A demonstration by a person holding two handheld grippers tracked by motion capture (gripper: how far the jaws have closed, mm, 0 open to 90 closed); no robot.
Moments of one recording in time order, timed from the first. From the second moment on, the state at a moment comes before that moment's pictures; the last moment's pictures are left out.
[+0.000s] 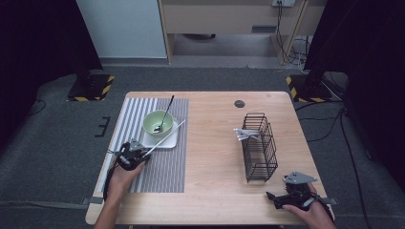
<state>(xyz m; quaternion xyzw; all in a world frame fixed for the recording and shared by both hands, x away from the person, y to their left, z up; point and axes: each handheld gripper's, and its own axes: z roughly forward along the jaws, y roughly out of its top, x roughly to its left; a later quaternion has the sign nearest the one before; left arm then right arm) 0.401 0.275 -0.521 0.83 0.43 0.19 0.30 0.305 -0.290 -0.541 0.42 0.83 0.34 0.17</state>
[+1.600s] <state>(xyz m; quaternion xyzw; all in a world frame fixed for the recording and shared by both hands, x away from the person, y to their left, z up) 0.400 0.279 -0.519 0.82 0.44 0.22 0.30 0.305 -0.290 -0.541 0.41 0.83 0.34 0.17</state>
